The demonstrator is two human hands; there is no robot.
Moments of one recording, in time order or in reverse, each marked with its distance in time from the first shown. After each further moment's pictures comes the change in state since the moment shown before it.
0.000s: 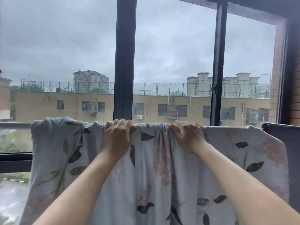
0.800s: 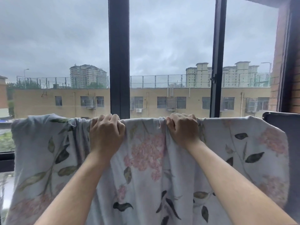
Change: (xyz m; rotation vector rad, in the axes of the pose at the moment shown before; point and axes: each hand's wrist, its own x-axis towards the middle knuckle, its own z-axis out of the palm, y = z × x) left_hand -0.003 -0.008 -0.009 0.018 0.005 -0.134; right_hand 0.005 -0.013 0.029 -0.019 0.335 0.008
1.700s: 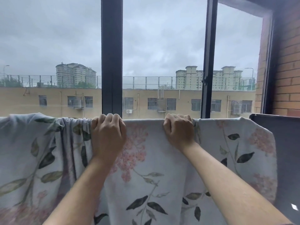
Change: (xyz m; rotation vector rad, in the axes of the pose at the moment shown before) left_hand -0.002 0.017 0.019 -0.060 0.189 -0.015; right_hand -0.003 0.000 0.007 0.009 0.113 0.012
